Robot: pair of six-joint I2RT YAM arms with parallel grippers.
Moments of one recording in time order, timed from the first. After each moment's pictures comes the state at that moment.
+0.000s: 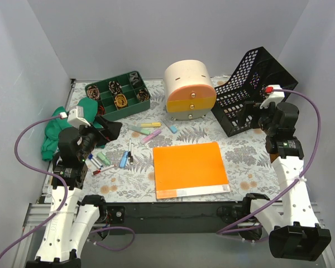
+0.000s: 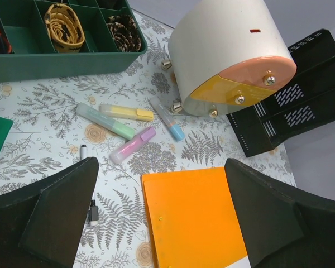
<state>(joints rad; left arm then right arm) -0.06 0.63 0.78 -0.36 0.22 -0.58 -0.03 0.91 0.93 -0.34 -0.21 0.04</state>
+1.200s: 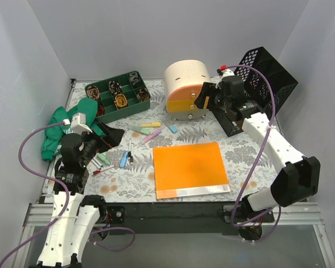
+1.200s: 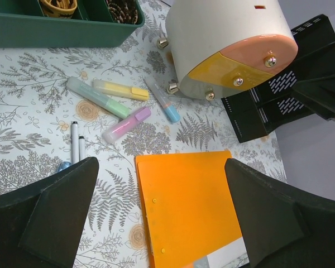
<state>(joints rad) -0.06 0.56 0.70 -0.39 0.26 -0.63 0.41 1.43 1.30 -0.38 -0.09 0.41</state>
